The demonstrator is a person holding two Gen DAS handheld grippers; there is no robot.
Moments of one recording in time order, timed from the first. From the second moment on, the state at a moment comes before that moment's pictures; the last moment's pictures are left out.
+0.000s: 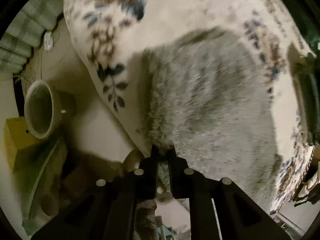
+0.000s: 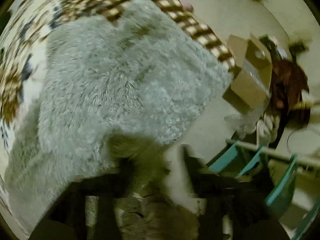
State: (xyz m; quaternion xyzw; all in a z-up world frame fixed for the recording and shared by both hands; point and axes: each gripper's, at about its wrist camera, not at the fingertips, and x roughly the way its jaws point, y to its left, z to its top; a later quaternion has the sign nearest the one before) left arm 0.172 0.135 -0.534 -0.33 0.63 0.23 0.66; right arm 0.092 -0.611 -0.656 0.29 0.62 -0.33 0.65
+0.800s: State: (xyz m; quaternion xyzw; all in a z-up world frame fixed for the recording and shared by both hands) left arm 0.225 -0.092 -0.497 -0.16 0.63 0.06 0.76; right arm 0.092 -0.728 -0.648 0.16 0.56 -0.42 0.70
